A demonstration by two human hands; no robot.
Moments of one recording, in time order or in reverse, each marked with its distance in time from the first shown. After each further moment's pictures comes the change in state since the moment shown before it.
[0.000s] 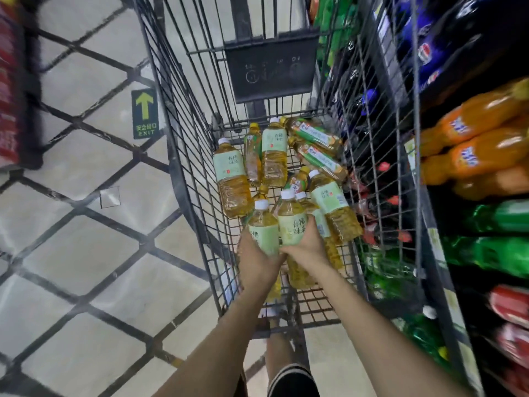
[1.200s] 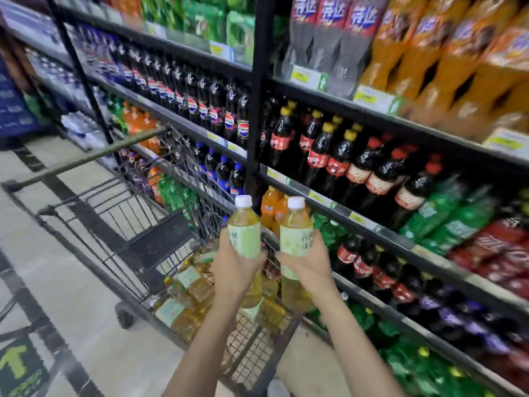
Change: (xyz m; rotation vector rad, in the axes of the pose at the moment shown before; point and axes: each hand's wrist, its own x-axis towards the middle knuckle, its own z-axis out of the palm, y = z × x) left_hand -0.129 0.202 -0.163 0.008 -0.436 0.996; right_hand -0.300 -0.129 -0.063 0.535 0.997 -0.300
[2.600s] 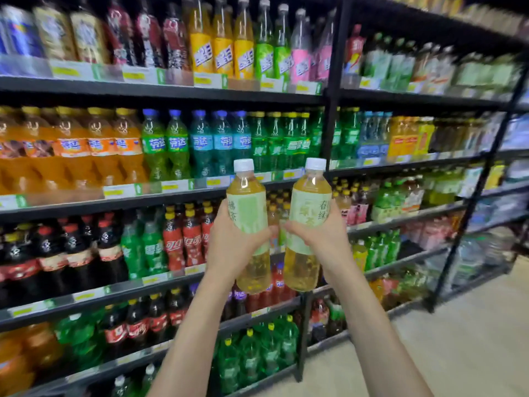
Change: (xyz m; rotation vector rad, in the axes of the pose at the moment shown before) left_hand -0.374 0.318 0.160 -0.415 -0.869 0.711; right_hand -0.360 -0.021 -0.435 0.127 1.064 -0.236
